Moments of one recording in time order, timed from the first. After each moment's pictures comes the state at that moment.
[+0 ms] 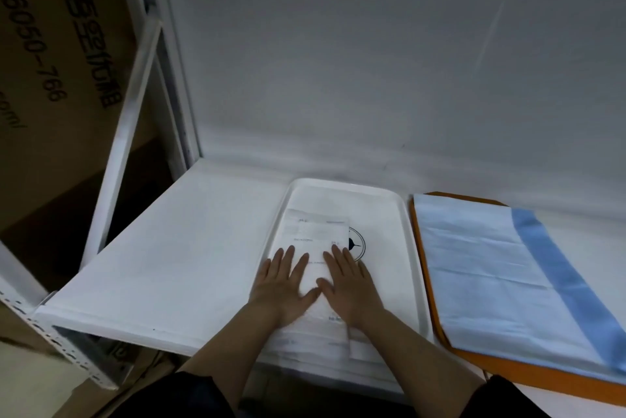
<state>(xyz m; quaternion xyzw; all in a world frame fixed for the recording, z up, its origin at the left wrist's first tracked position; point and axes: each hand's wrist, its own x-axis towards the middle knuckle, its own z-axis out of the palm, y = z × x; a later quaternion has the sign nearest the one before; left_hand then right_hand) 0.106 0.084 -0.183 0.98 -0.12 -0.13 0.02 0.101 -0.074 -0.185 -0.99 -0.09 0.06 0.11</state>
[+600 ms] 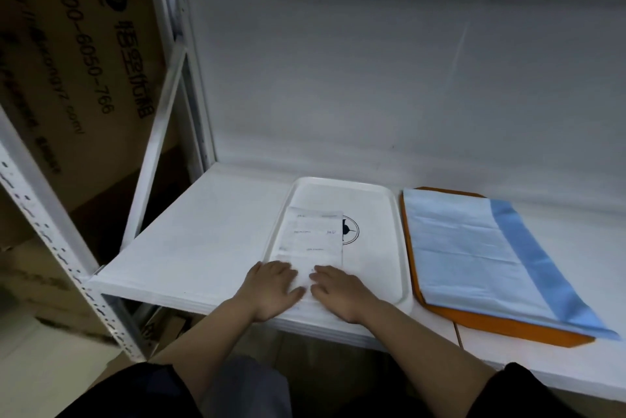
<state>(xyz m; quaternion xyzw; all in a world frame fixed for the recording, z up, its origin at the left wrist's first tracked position) 0.019 0.112 -0.133 0.98 -0.18 -0.11 0.04 0.014 -0.067 -0.129 -0.96 -0.18 0.16 0.15</state>
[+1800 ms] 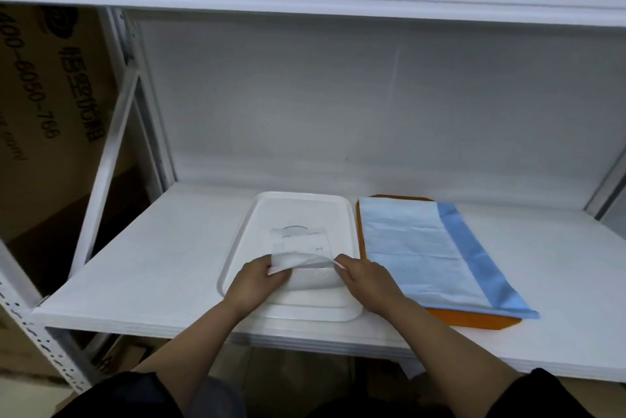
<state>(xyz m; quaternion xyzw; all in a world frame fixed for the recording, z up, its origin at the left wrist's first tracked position) 0.022 0.053 -0.111 0.90 -0.10 -0.02 0.43 -0.009 -0.180 -0.099 -0.97 -0.14 -0.07 0.17</state>
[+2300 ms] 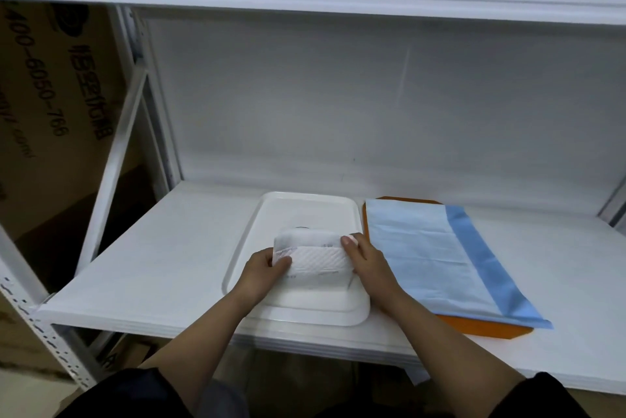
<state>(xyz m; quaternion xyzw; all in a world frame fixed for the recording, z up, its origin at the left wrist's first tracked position) 0.037 0.052 -0.111 0.82 -0.03 -0.05 0.57 0.008 -0.170 -0.091 -0.85 -0.01 -0.06 0.52</state>
